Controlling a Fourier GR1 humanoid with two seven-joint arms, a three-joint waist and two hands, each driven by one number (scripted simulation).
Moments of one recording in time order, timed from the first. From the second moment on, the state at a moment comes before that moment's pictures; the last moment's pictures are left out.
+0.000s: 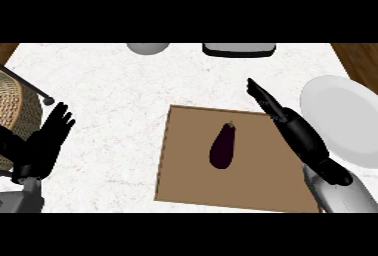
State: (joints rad) left arm -0.08 0.42 -0.02 -1.36 0.39 0.11 0.11; right arm -0.29 -0.36 0.31 -1.55 -0.09 0.11 -0.23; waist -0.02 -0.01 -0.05
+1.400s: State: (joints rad) left arm -0.04 0.30 -0.21 -1.45 0.14 0.31 0.19; right arm -0.24 -0.37 0.38 -1.48 0.22 -0.14 0.12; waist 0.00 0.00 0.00
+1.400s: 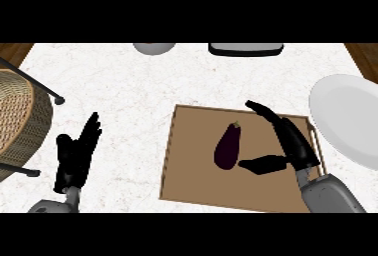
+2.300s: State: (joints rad) left arm -0.04 0.27 -0.19 -1.46 0.10 0.30 0.20; right arm -0.56 -0.36 0.45 -1.36 0.21 0.40 0.63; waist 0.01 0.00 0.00
